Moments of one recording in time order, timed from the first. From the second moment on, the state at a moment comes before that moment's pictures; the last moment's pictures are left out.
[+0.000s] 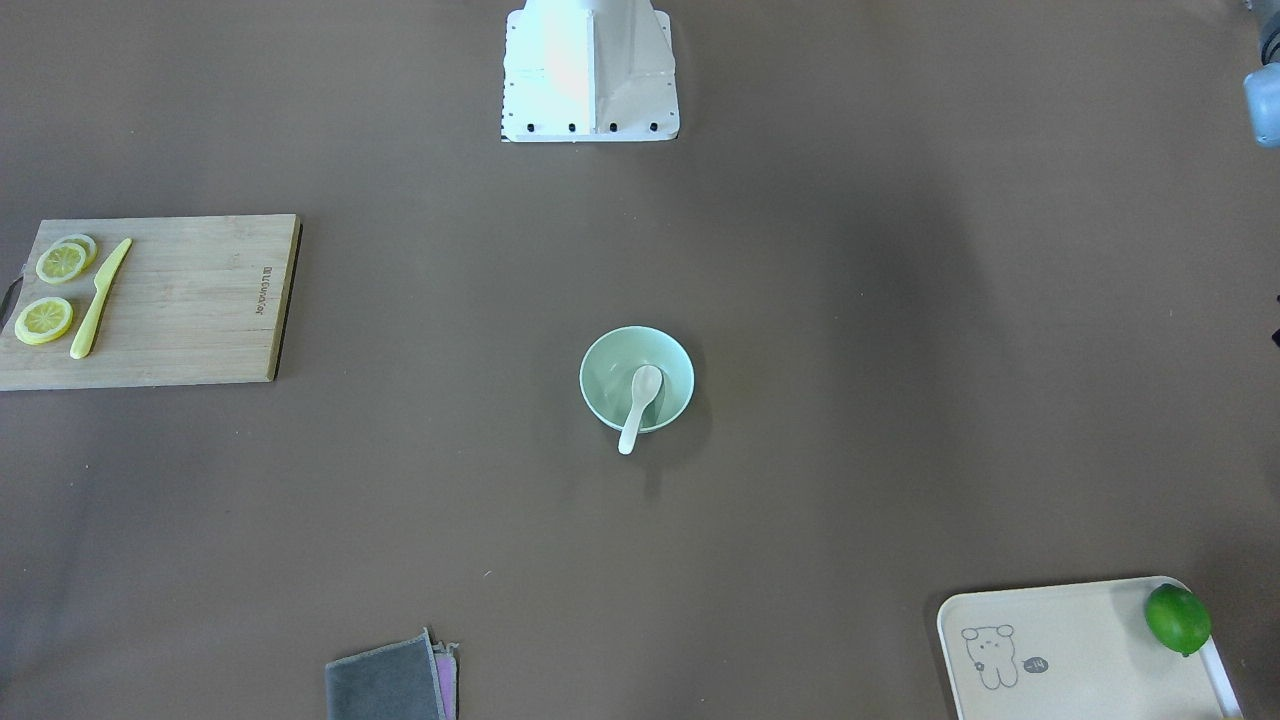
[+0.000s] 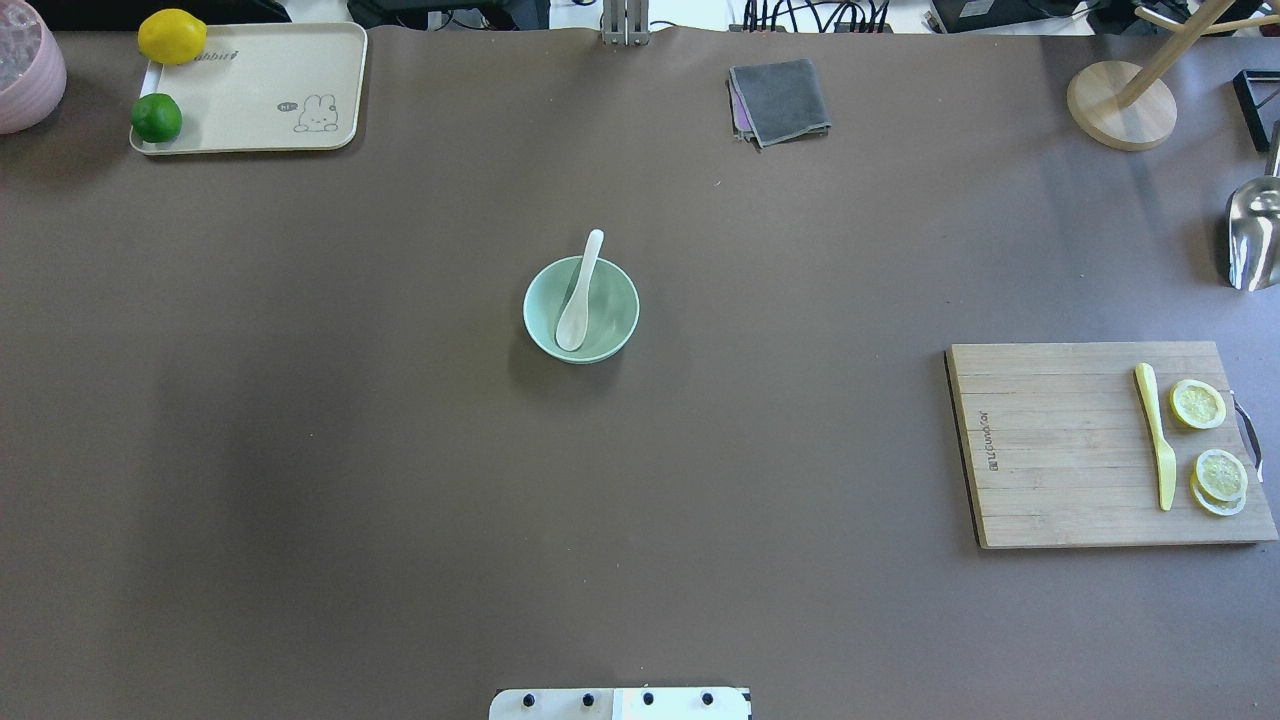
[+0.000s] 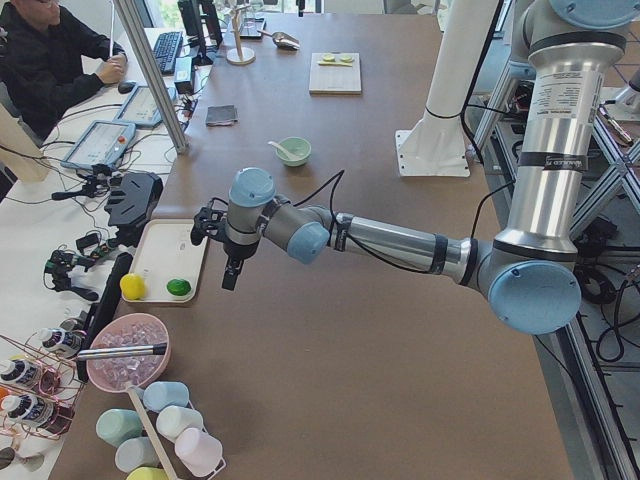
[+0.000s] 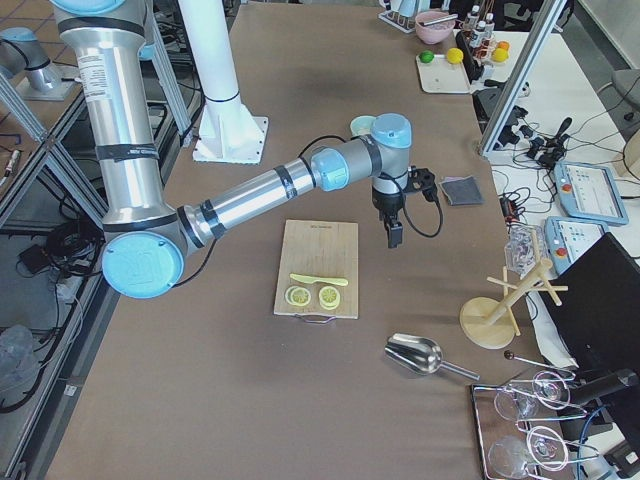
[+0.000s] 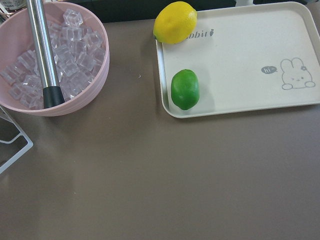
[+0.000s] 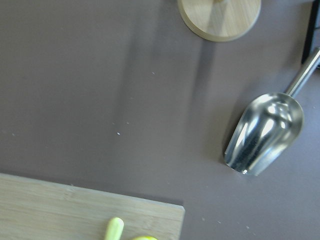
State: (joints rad) left arm -1.45 -1.63 -1.65 -1.94 -2.25 -0.31; right arm 1.44 -1.47 1.82 -1.76 2.25 -0.02
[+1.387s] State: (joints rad) left arm -1.65 -1.61 -1.62 -1.74 -2.37 -0.15; right arm 1.59 -1.53 1.59 -1.76 2.33 -0.21
